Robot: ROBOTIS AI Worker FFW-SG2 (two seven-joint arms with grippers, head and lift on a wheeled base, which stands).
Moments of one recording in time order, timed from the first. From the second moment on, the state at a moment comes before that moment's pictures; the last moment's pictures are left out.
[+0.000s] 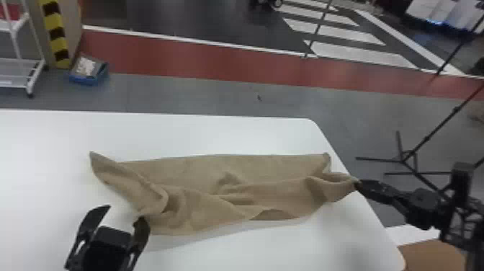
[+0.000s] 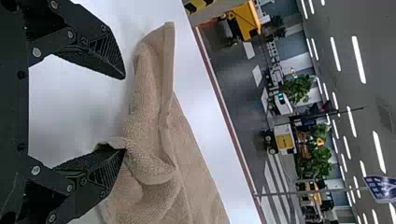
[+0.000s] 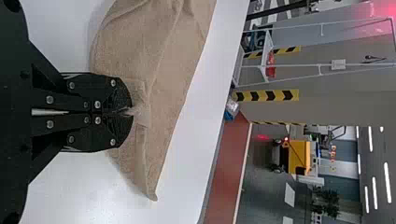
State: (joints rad) left arm 0.31 0.29 -0.54 -1.96 -0.06 0.40 0.34; right arm 0.17 -0.46 -0.73 -1.51 -0.02 0.28 1.26
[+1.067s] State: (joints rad) left arm 0.38 0.29 -0.30 -2.07 0.02 0.51 0.34; right arm 0.17 -0.46 -0.77 -1.51 -0.04 0.27 1.25
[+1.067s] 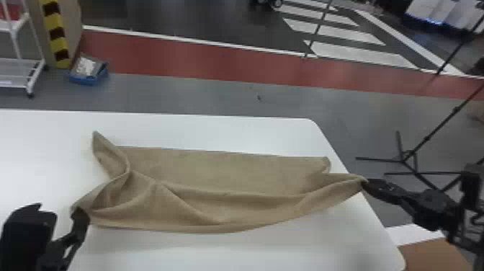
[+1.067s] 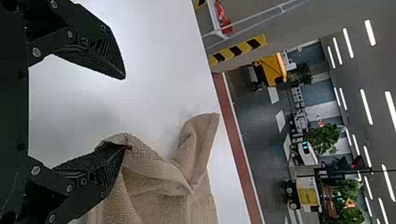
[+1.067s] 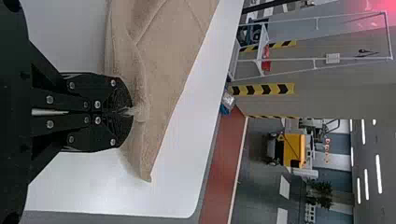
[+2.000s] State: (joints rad) left arm 0.42 0.26 -0.16 -2.15 0.09 0.60 0.26; right arm 0.21 -0.46 -0.79 -1.52 -0.06 0.25 1.25
